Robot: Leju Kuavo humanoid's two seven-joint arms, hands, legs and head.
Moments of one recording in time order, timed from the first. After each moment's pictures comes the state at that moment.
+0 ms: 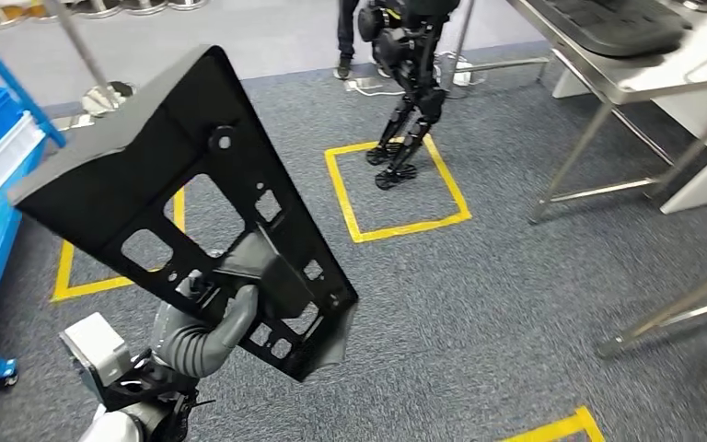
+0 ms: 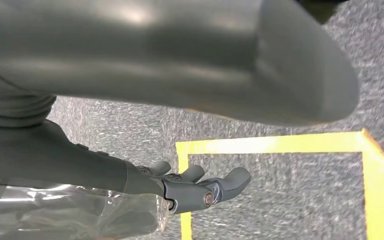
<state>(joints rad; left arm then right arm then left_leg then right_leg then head) -0.30 0.20 -0.78 -1.91 0.31 0.25 -0.18 -0.12 -0.08 1.16 -0.21 -1.03 -0.20 -0.08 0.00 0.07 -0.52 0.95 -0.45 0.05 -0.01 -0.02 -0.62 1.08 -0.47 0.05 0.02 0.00</state>
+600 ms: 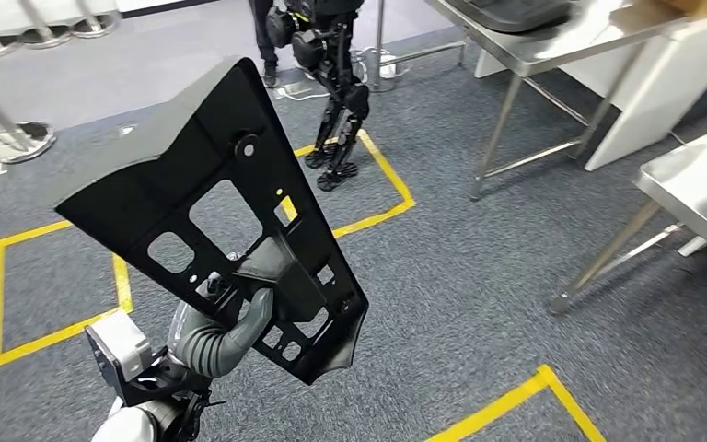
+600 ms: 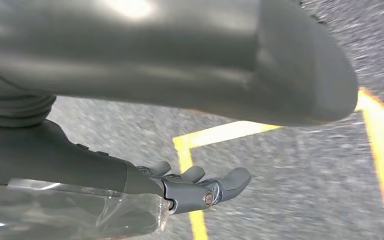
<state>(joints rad) -0.33 0.19 -0.83 -1.86 0.33 0.26 -0.20 -0.12 -0.10 1.16 -0.21 -1.00 -0.21 -0.13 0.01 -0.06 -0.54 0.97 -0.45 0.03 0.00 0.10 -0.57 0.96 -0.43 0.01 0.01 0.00</state>
